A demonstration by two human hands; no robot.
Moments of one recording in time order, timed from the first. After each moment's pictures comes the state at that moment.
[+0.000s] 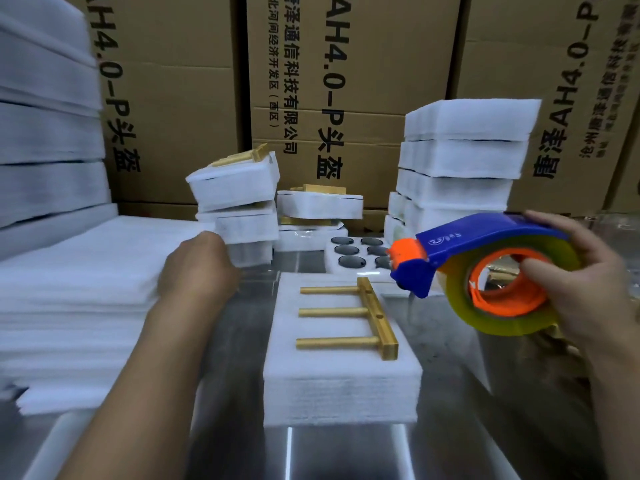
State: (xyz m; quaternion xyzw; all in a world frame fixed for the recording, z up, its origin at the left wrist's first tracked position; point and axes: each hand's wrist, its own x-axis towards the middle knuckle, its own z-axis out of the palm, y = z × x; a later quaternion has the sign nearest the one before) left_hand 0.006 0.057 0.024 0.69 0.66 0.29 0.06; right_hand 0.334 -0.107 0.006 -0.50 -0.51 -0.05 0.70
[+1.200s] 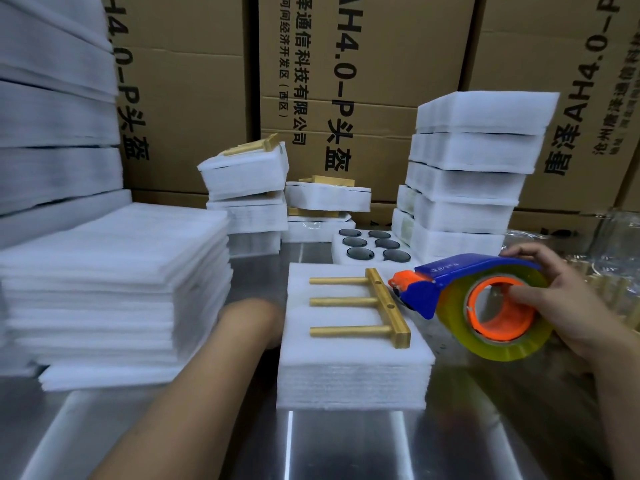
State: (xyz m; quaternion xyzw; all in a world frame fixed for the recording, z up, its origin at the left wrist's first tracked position) left_hand 0.033 0.041 -0.018 0.78 0.60 -0.09 0.13; right_hand 0.357 -0.098 -0.017 -0.59 -0.53 0.15 0.59
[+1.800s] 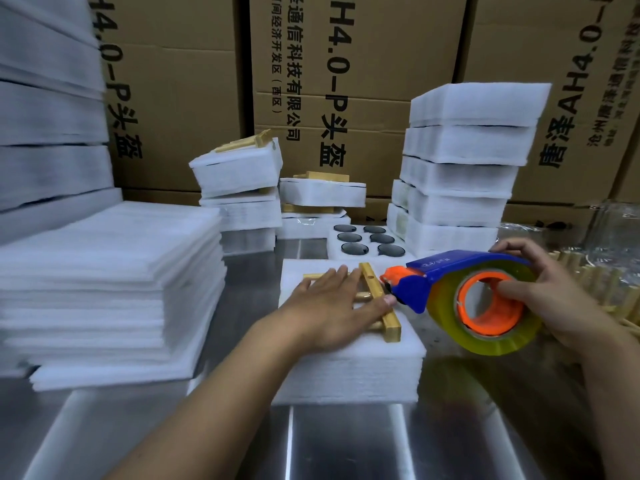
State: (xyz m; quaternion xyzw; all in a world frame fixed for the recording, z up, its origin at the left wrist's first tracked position) left_hand 0.088 0.010 -0.021 0.92 0.38 0.05 0.12; right_hand 0.353 -0.097 -0.018 -0.60 -0.53 0.17 0.58
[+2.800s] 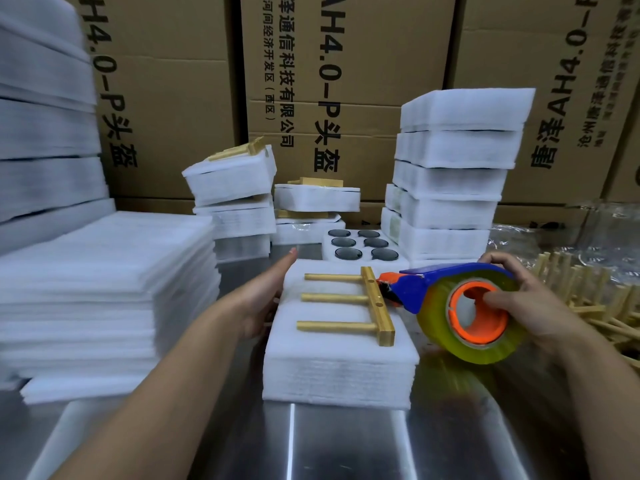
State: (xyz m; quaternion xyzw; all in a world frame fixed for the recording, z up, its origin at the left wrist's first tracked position) left_hand 0.048 0.071 -0.030 0.58 0.40 0.24 0.67; right_hand 0.347 -0.097 -0.025 -0.61 -0.47 0.24 0.59
